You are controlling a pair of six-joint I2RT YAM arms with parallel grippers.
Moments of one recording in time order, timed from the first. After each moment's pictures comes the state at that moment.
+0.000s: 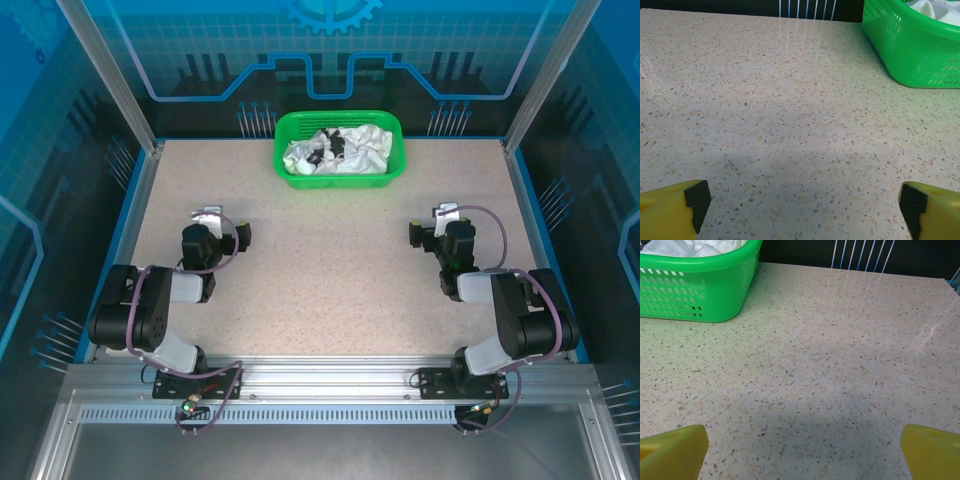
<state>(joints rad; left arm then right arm) 0.01 1.55 0.38 0.79 0.04 -0.09 0.08 1.50 0.41 0.70 0.11 -0.04</state>
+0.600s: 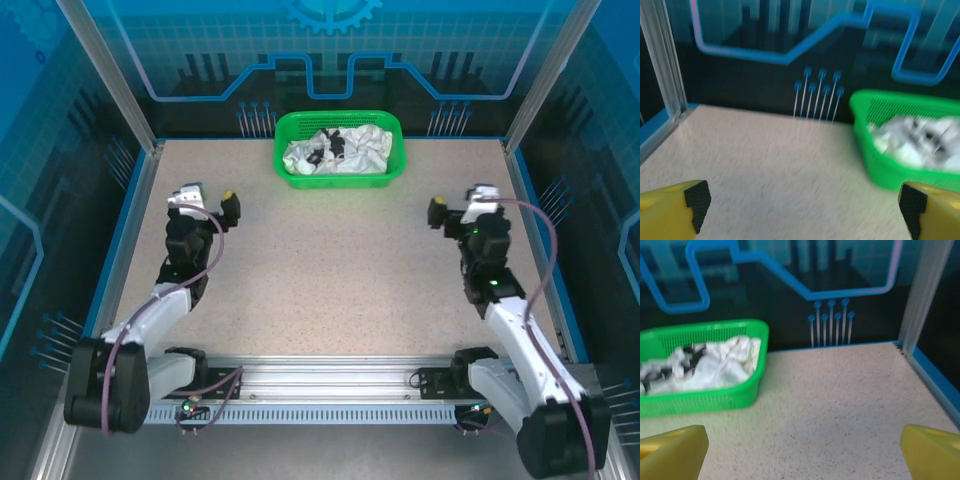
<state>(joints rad) -0.06 1.08 0.48 0.54 -0.16 -0.19 0.07 0.83 0.62 0.01 0.17 0.14</state>
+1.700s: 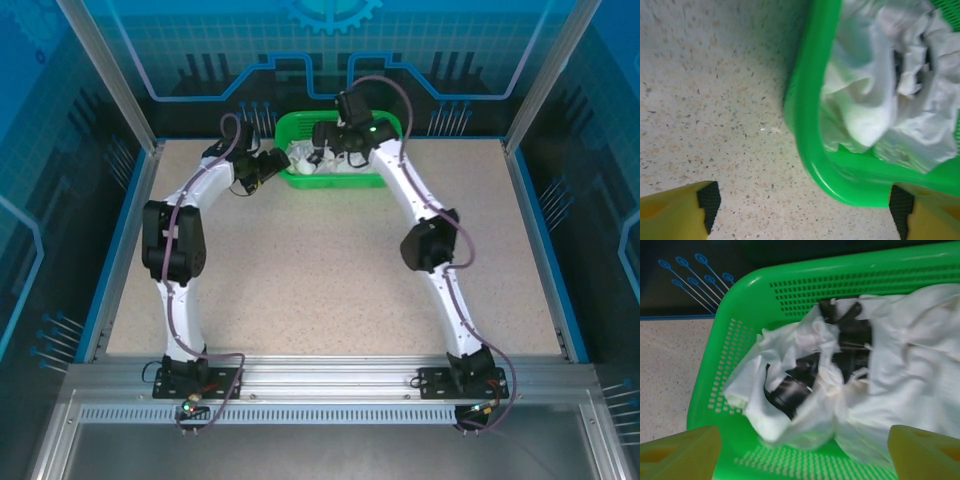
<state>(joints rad) -0.12 2.13 1.79 -0.59 0.26 -0.69 0.45 2.61 2.83 -0.95 0.04 0.43</state>
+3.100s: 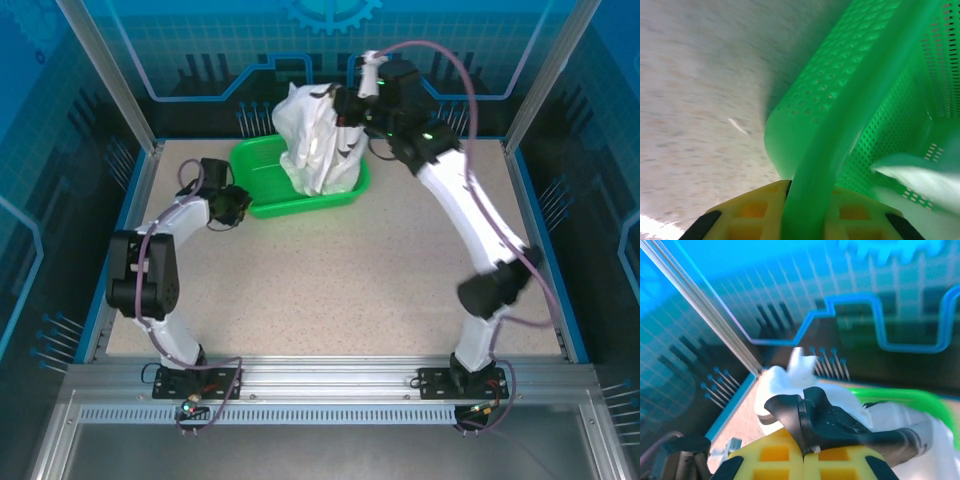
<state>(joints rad) -0.02 1.74 1.16 -0.36 0.17 -1.20 0.50 1.77 2.11 -0.57 -0.04 0.37</state>
